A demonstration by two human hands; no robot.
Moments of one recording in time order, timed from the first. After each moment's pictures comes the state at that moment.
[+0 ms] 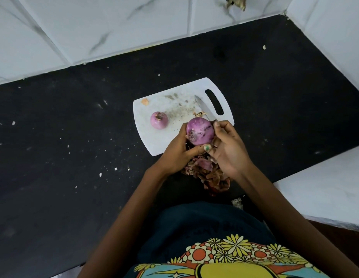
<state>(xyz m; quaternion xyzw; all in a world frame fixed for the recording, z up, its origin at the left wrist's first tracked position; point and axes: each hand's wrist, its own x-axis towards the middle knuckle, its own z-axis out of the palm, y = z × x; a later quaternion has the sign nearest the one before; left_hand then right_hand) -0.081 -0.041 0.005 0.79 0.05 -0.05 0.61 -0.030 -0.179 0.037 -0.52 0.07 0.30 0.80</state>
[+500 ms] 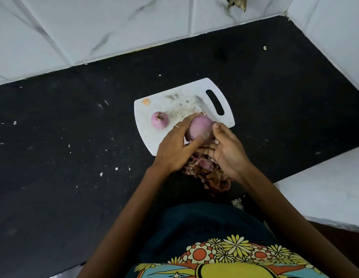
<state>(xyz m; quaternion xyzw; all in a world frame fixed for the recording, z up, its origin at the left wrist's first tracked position) -0.081 -0.039 0.020 0.86 0.09 0.02 0.50 -0.032 -0.175 0.038 -0.53 0.07 0.33 0.78</state>
